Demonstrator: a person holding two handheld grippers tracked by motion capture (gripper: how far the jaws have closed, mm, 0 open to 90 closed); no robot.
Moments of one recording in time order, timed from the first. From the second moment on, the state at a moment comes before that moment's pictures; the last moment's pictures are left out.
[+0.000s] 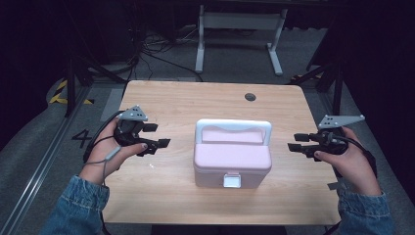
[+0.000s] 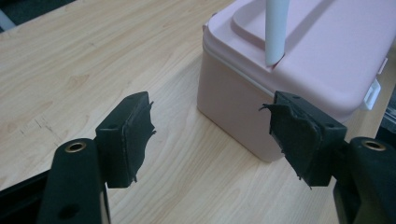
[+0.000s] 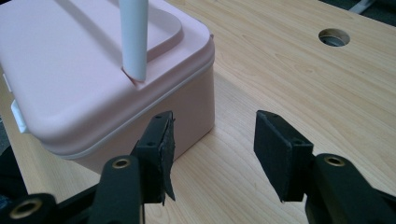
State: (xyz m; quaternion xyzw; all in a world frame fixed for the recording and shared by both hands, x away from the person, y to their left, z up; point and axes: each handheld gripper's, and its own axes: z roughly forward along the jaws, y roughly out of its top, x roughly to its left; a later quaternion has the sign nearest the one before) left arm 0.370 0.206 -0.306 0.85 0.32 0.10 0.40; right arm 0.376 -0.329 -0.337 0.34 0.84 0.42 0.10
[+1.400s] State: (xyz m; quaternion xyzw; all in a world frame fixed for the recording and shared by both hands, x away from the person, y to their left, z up) left arm 0.423 0.114 -0.315 0.87 0.25 0.07 0.43; right arm 0.361 -0.340 -0.345 0.35 0.83 0.41 0.10
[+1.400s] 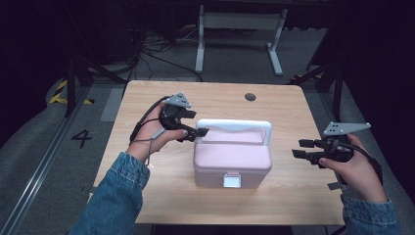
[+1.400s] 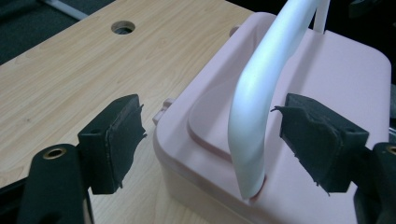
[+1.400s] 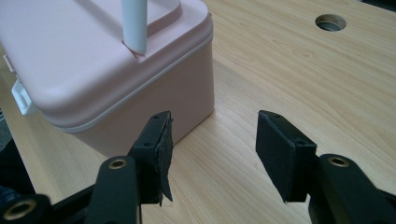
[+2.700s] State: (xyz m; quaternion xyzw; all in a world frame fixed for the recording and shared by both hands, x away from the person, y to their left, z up) left arm 0.423 0.091 -0.309 0.87 0.23 0.07 0.44; right arm 0.359 -0.336 -0.346 0.34 0.84 0.40 0.10
